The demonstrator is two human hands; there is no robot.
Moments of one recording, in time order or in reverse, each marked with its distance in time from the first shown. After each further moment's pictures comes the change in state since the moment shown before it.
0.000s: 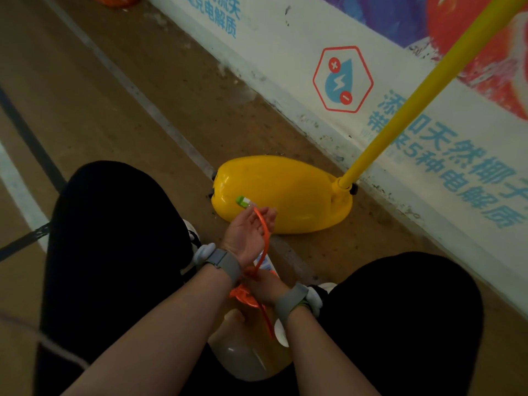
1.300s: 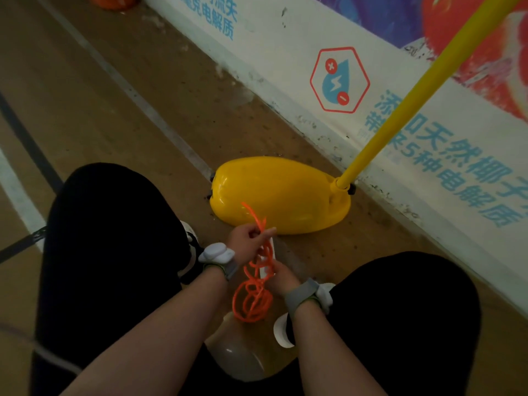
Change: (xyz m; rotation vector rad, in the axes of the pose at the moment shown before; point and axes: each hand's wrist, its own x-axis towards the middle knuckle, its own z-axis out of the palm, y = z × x) left_hand 0.009 -0.011 -0.027 1.367 0.118 0.341; right_hand 0.026 0.036 -0.016 0.003 0.183 0.083
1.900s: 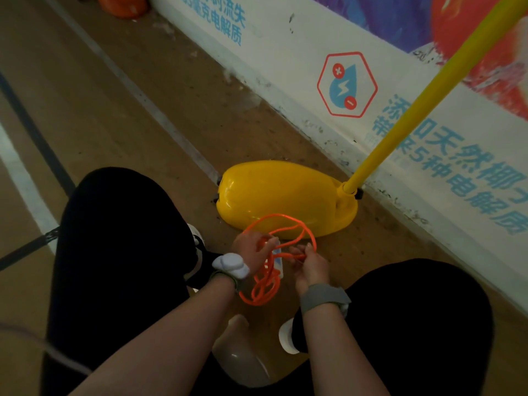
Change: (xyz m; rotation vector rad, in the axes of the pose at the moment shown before) left_hand 0.002 -0.022 -0.002 0.453 0.039 0.129; right_hand -0.026 -0.037 -0.047 1.327 0.460 0.256
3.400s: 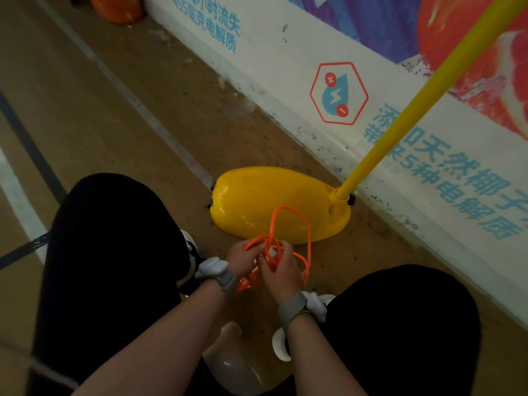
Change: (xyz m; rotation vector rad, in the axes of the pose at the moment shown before) left_hand -0.011 0.027 -0.010 -0.752 -0.065 -0.360; right_hand -0.002 0.035 0.002 -1.109 -0.116 -0.637
